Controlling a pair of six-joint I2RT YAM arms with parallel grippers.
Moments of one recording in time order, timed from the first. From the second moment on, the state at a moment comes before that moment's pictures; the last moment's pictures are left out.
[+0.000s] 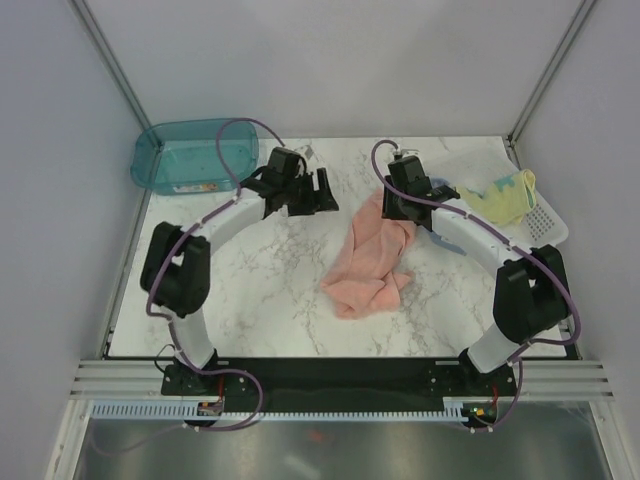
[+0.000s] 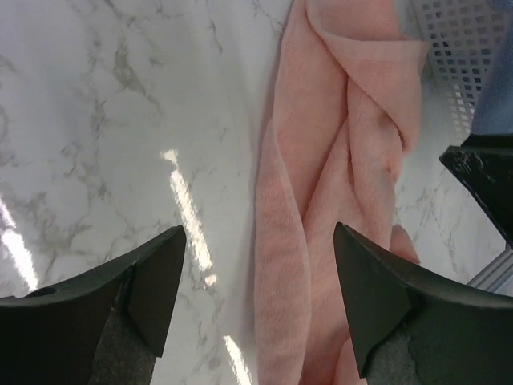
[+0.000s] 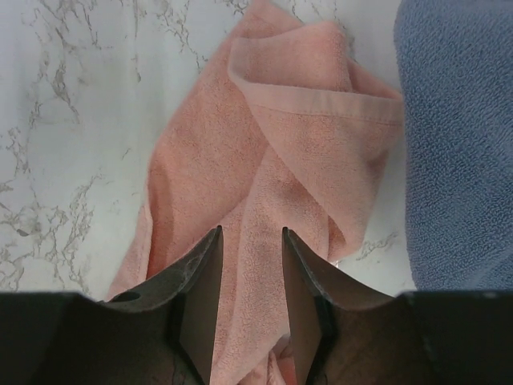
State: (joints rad) left arm -0.46 1.76 1.35 -0.33 0.27 -0.52; right arm 0.43 1.63 1.24 -0.44 0.23 0.40
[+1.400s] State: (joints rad) left arm -0.59 1.63 0.99 -0.36 0.08 -0.64; right arm 0.42 1.71 1.27 -0.44 0.72 0.13
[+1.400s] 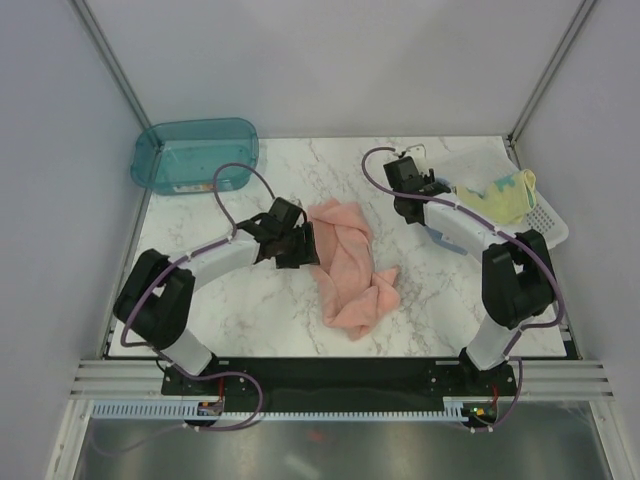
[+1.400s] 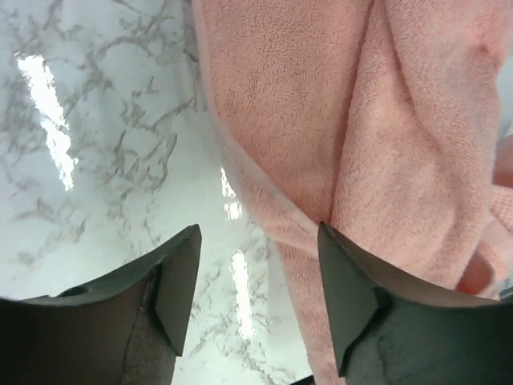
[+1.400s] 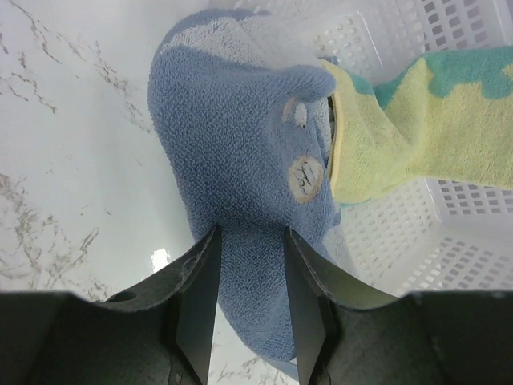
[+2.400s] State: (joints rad) left arm -0.34 1.71 1.19 -0.40 0.03 -0.63; right arm 0.23 1.67 1.36 -0.57 0.77 0.12
